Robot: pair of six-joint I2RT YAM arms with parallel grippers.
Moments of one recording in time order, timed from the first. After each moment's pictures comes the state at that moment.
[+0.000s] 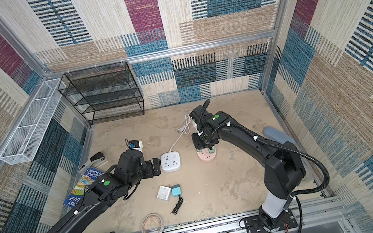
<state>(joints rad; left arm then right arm) -0.70 1.10 0.94 -0.62 -0.28 -0.49 0.54 1.66 1.47 -0.99 -0.10 0.38</state>
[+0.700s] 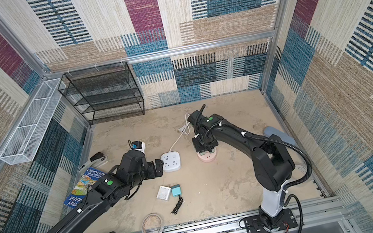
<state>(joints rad) -0.70 1.12 0.91 -0.58 -0.23 -0.51 0.54 1.76 1.46 -0.97 -0.04 0.35</state>
